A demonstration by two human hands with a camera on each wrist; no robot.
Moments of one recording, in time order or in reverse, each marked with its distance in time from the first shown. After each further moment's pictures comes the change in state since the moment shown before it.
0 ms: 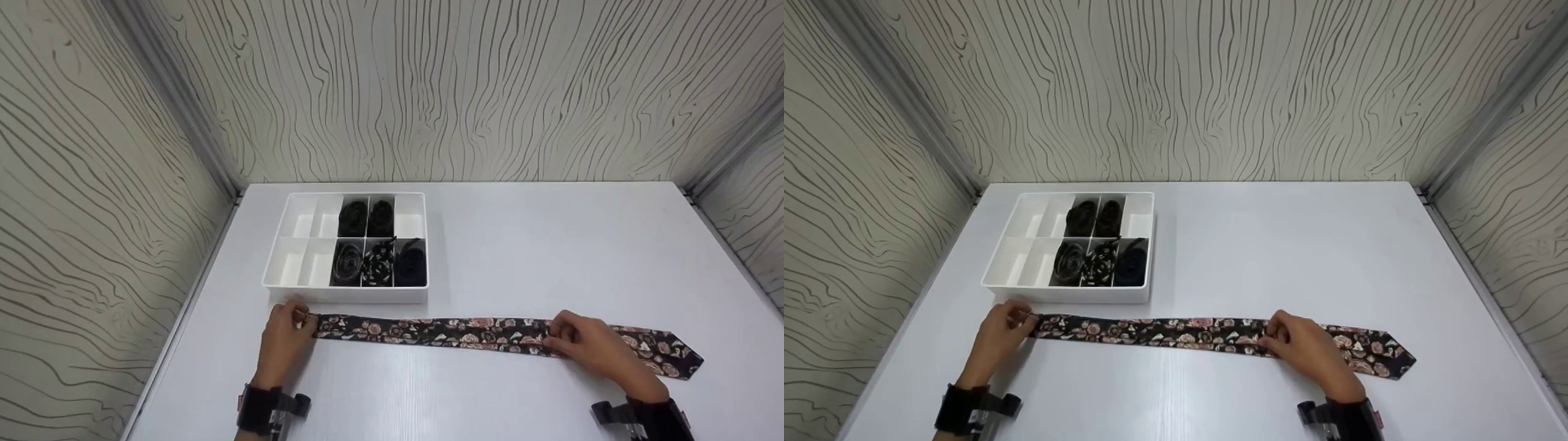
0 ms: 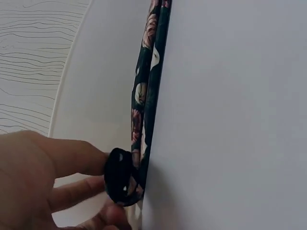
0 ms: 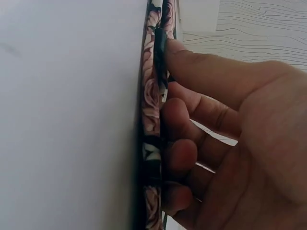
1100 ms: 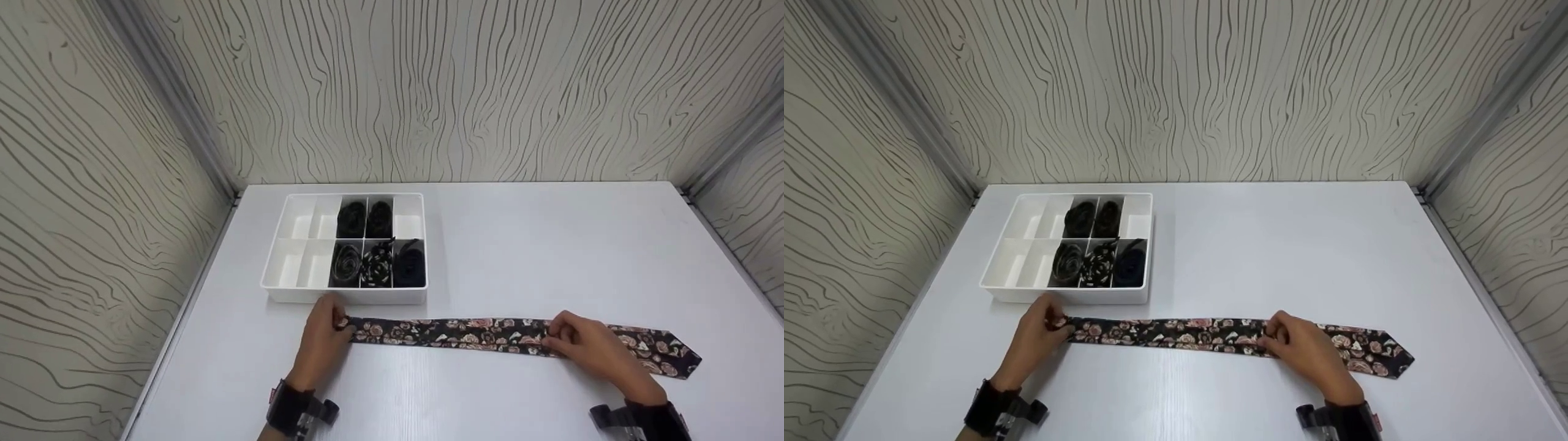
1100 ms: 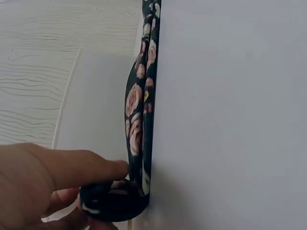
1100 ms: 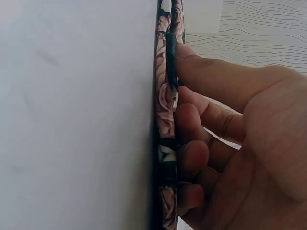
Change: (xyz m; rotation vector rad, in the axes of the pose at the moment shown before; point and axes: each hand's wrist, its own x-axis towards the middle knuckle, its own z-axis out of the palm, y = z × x) left_hand -0.011 0.036 0.036 -0.156 -0.125 0.200; right_hand -0.003 -0.001 0.004 0.035 0.027 0.023
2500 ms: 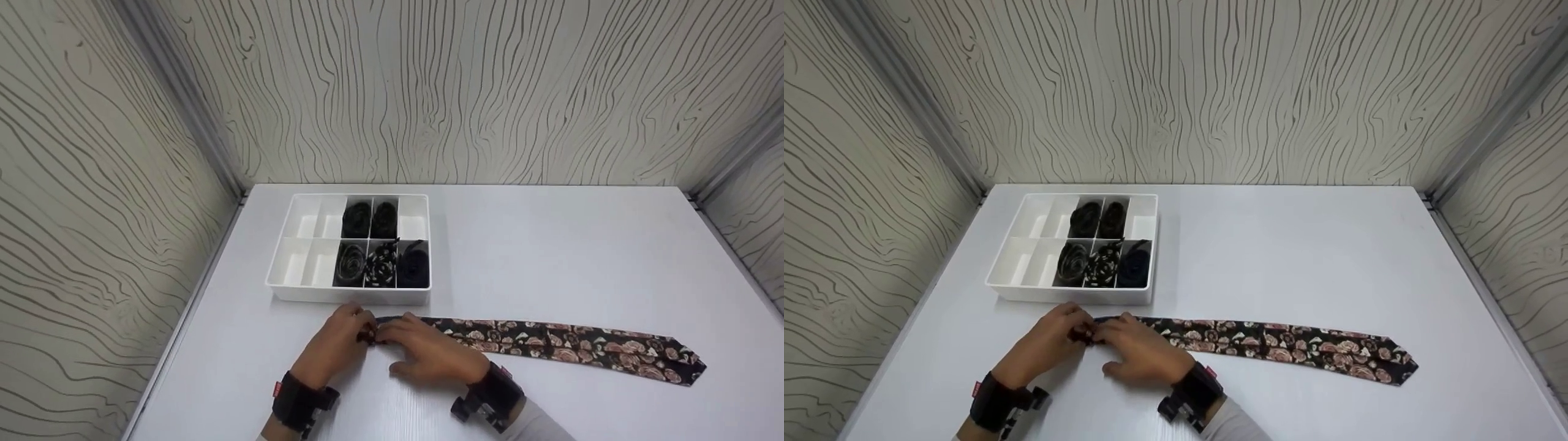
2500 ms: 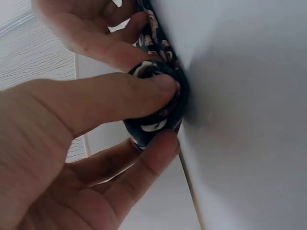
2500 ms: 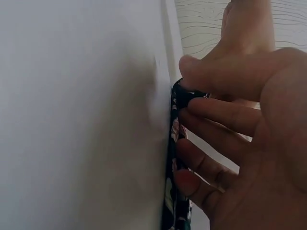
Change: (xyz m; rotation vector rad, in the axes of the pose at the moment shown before) left_hand -0.001 0.027 -0.007 0.333 -0.241 0.397; right_hand 0.064 -0.197 0.132 -0.068 -0.278 -0.665
